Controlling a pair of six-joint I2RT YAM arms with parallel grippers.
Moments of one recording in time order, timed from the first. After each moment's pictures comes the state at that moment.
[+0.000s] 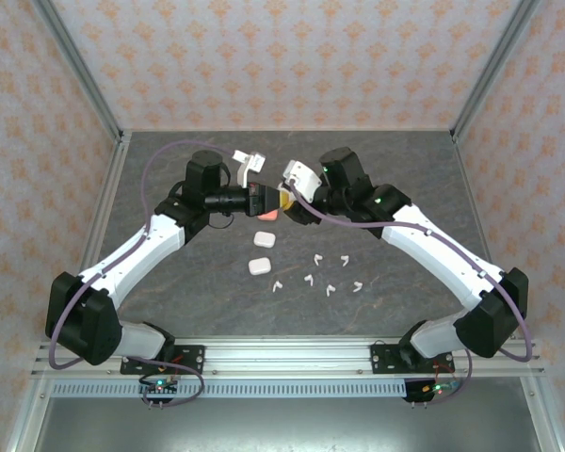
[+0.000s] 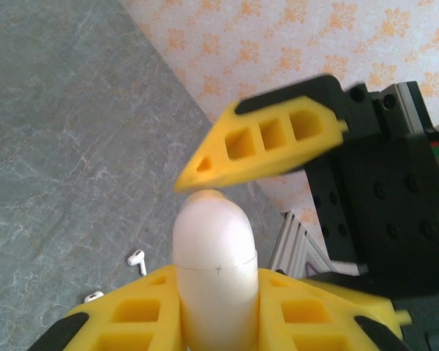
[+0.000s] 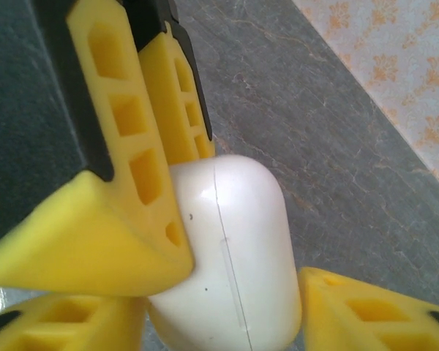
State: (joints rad) left arm -0.40 1.37 1.07 -0.10 0.80 -0.51; right arm 0.68 1.40 1.34 -0.59 -0.21 -0.41
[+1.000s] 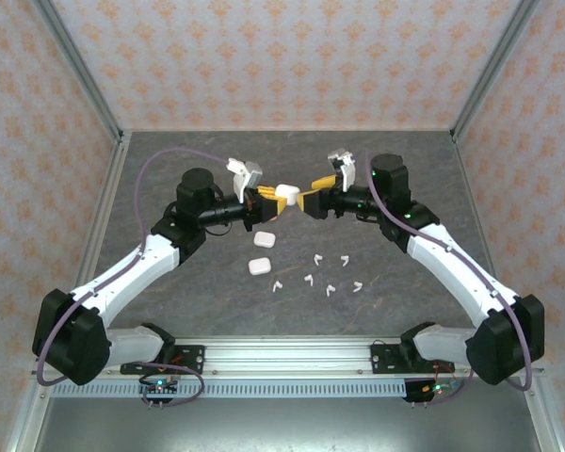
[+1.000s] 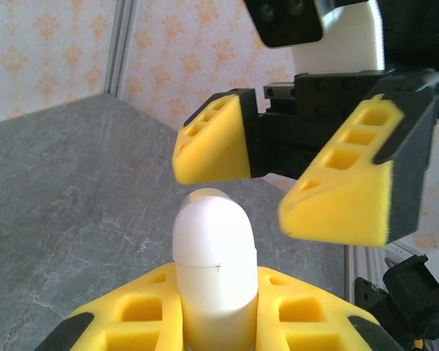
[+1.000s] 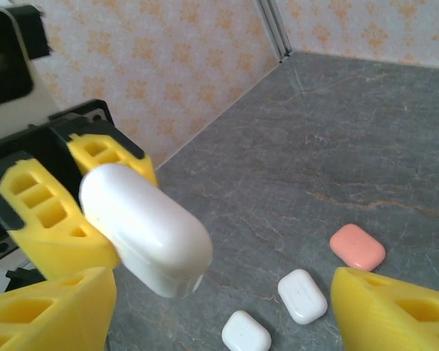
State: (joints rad) left arm -0.44 1.25 0.89 0.18 0.71 -0.23; right arm 0.43 1.25 1.02 -0.14 -0.70 0.24
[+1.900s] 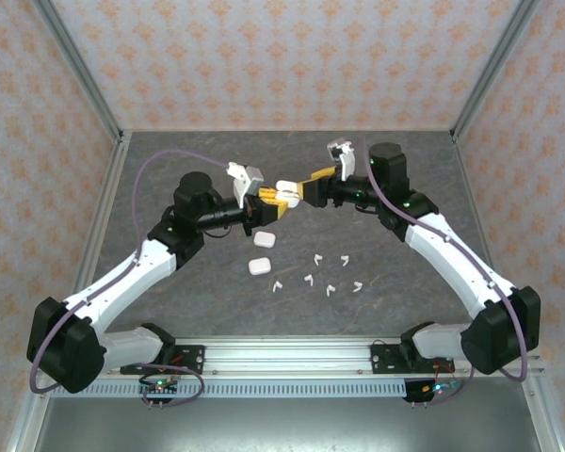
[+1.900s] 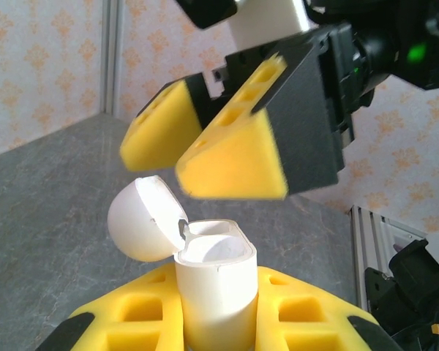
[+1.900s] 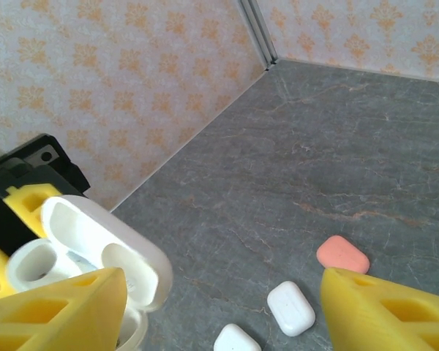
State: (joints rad) left arm -0.47 1.20 0.87 0.17 0.69 -0.14; right arm 0.42 1.28 1.13 -0.22 -0.67 0.23
